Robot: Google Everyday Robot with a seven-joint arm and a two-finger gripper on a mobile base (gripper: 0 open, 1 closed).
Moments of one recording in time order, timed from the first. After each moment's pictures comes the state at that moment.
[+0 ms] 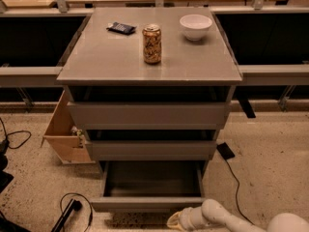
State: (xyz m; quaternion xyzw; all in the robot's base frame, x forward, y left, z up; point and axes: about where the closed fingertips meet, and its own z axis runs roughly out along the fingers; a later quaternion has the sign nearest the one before) arm 0.452 -0.089 0.109 -0.57 0.73 0.27 0.26
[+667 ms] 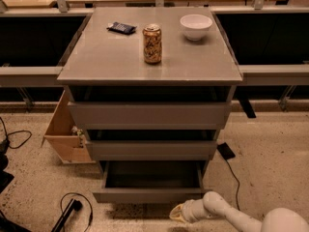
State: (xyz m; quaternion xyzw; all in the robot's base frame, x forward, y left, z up) arm 0.487 -0.103 0.113 -0.57 0.74 0.26 0.27
